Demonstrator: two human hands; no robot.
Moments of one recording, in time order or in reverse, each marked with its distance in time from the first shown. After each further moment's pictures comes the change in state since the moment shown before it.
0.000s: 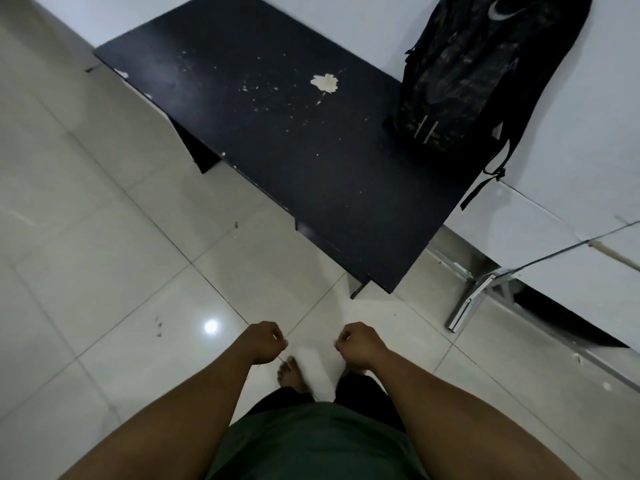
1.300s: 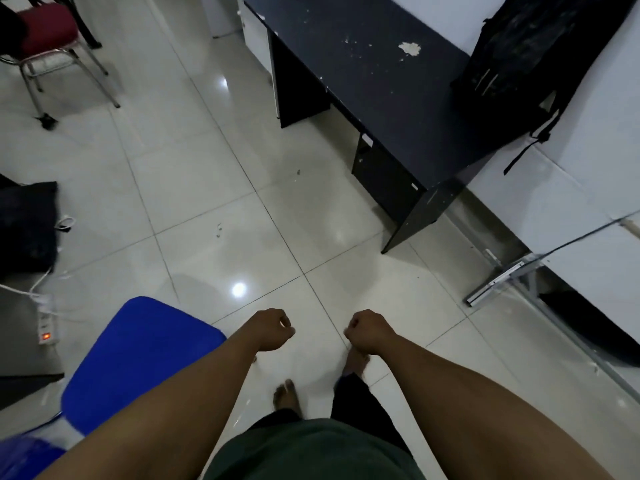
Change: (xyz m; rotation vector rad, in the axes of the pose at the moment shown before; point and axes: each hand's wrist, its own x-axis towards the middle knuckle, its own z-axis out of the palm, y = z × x) left_hand -0.274 -0.123 0.268 -0.176 0.157 -0.110; right_hand -0.227 0.136 0.203 -0.282 -0.018 -0.190
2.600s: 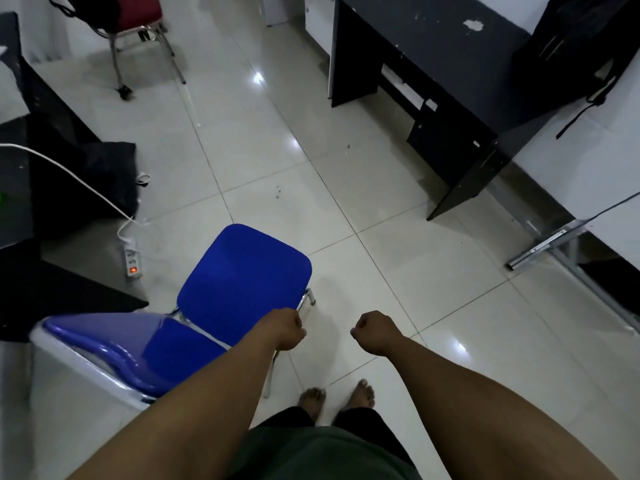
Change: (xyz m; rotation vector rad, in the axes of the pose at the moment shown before) left_hand -0.212 -0.256 0.080 0.077 -0.032 -0.042; right_hand -0.193 -0.097 0.274 -0.018 -0.001 -0.025
